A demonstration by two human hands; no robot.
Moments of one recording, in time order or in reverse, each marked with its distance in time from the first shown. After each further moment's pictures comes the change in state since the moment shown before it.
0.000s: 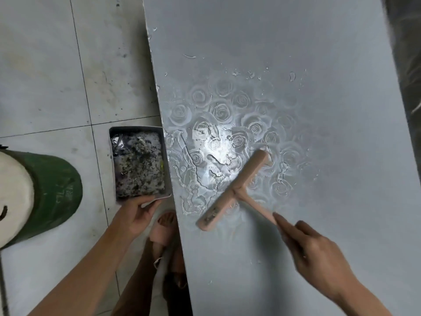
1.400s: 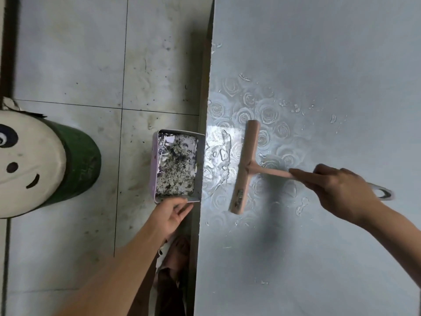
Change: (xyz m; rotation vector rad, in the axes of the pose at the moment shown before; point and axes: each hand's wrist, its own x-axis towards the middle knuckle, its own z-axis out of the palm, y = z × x) left_hand -0.003 -0.001 0.006 -0.079 0.092 -0.173; right_hand 0.157 -0.039 -0.114 -0.389 0.135 -0.433
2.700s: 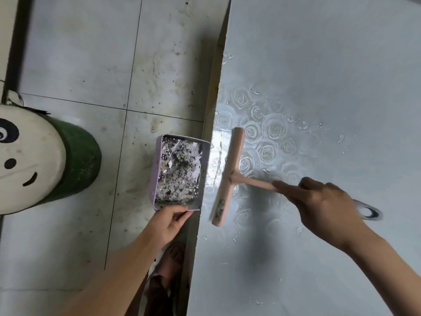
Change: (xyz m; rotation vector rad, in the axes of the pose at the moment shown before) left_hand -0.003 0.006 0.012 -0.141 0.013 -0.010; right_hand 0.029 -0.041 -0.007 -0.023 -0.033 -0.031
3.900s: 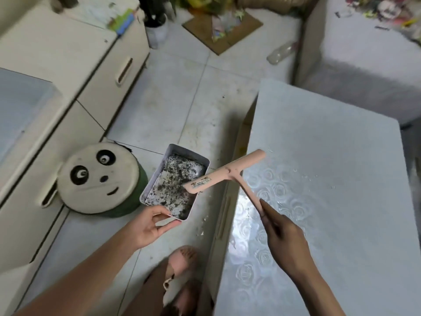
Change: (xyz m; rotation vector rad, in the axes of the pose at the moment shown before) left_hand -0.165 0.097 -0.105 0.126 -0.193 0.196; right_hand -0.072 -0.173 -0.061 0.661 0.137 0.311
